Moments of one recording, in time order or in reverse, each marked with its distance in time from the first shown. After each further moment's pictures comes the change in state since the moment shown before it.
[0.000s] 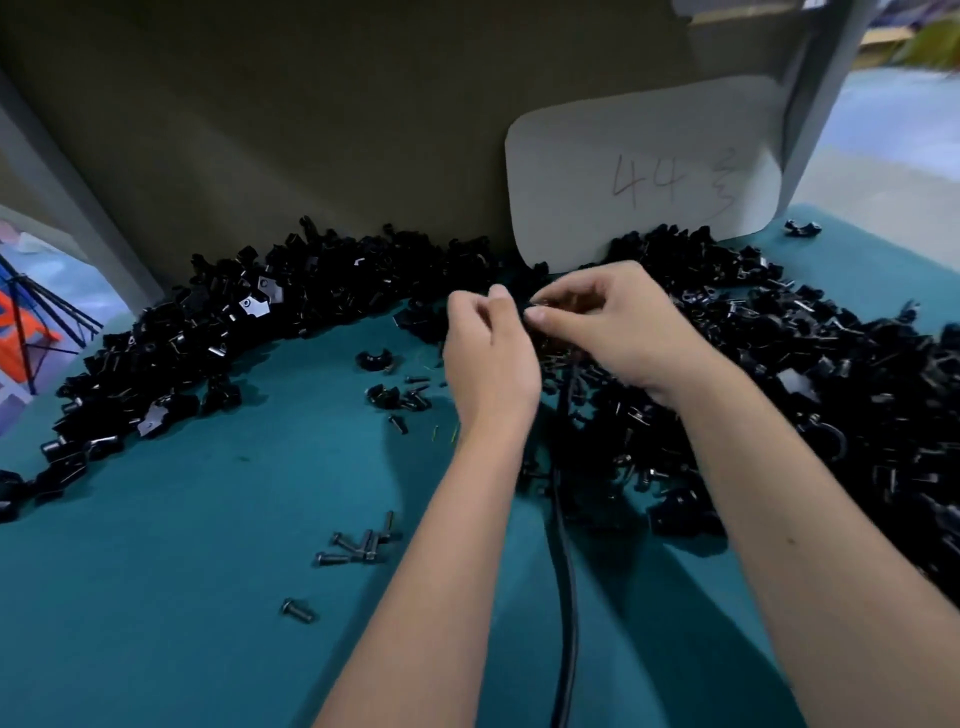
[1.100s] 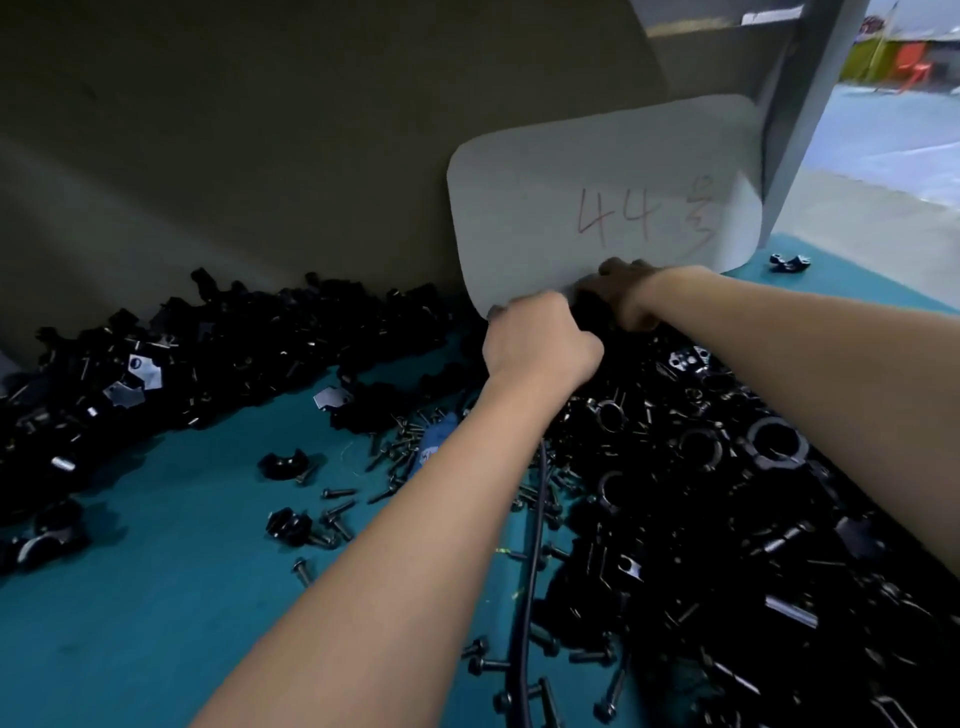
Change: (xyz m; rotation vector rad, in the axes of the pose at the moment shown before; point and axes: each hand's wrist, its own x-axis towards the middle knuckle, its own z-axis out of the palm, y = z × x) left_hand 0.115 0.008 0.139 0.862 -0.469 0.344; right_hand 0.209 0.137 -0.082 -1.231 -0.494 0.308
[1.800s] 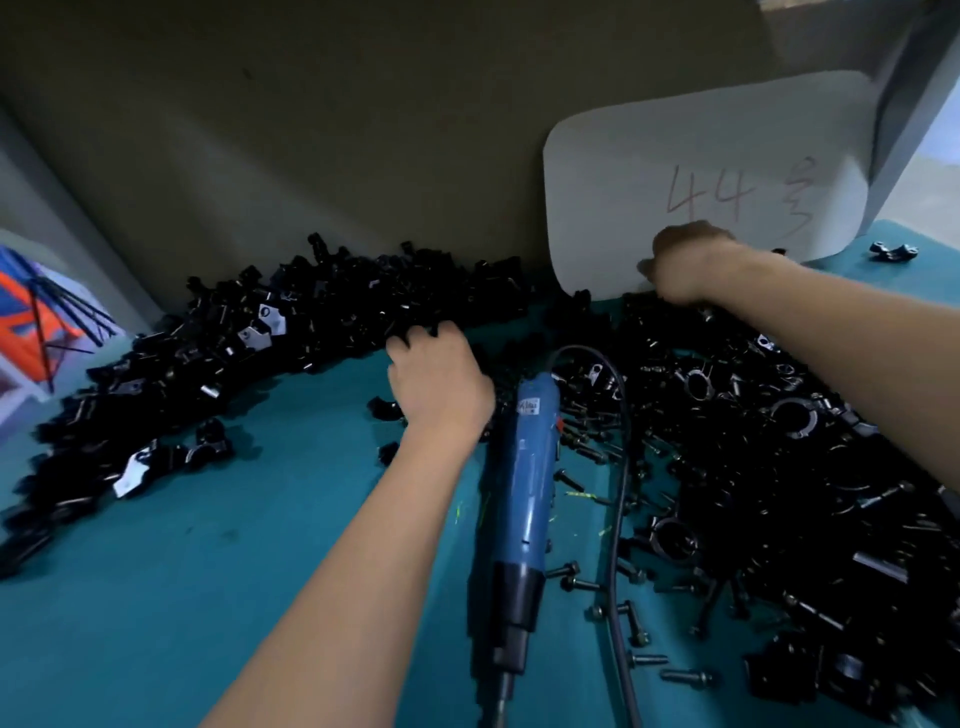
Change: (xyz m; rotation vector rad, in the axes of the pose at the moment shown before) left_hand -0.073 -0.138 -0.043 0.269 0.192 -0.360; right_hand -0.043 -0.062 -0.028 0.471 0.205 0.184
